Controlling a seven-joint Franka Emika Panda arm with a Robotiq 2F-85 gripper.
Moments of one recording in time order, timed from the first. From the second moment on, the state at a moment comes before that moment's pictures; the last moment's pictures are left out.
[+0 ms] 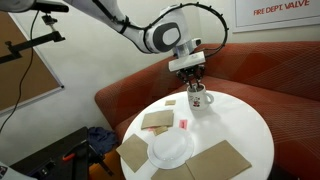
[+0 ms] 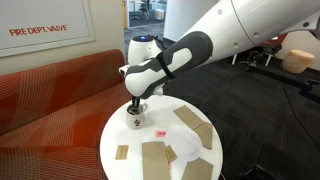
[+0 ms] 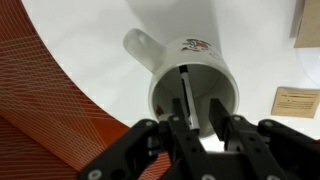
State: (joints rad) arm -0.04 0.83 0.07 -1.55 -0.09 2.52 -0.74
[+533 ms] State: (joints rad) arm -0.04 0.85 0.08 -1.54 -0.09 2.52 -0.74
